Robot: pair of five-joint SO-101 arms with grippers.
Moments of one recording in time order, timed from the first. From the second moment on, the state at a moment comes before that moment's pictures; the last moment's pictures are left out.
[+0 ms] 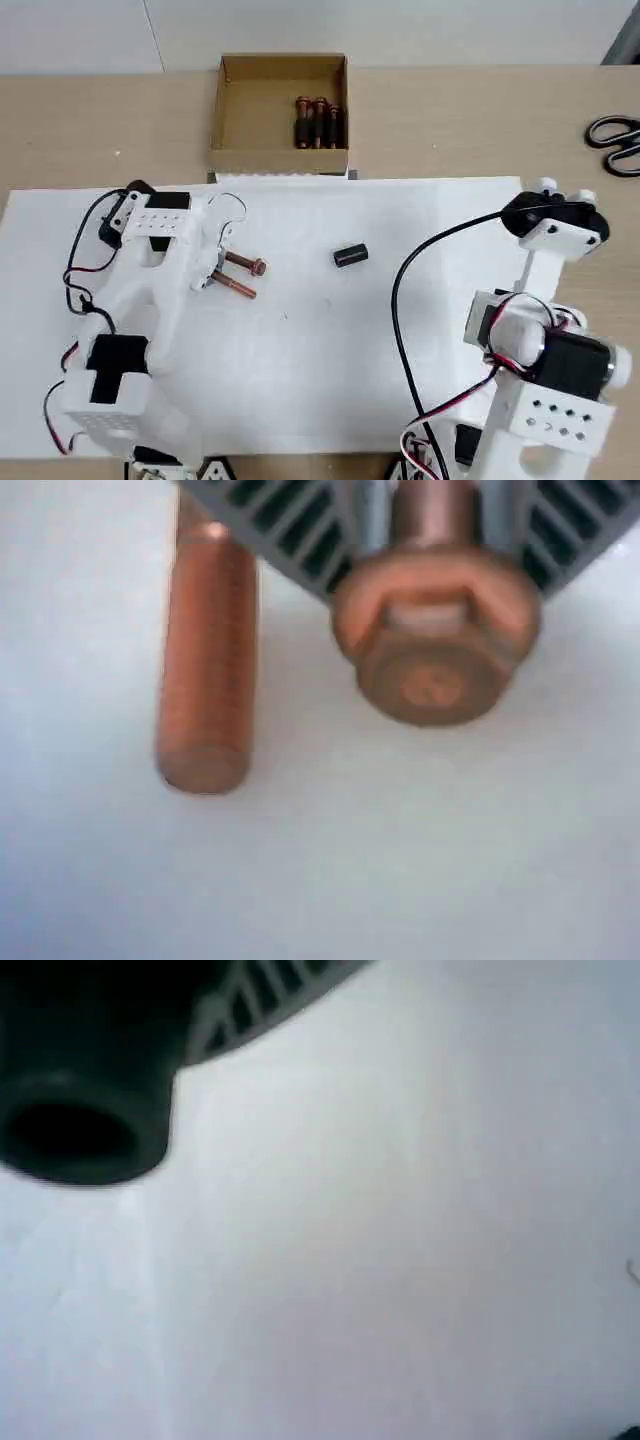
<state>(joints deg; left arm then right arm) -2.0 11.9 19.1 69.3 70.6 13.3 -55.7 31.1 97.1 -0.6</state>
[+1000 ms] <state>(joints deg) -1.1 -22.7 -1.7 85.4 24.6 11.3 -56.4 20.8 97.1 1.0</state>
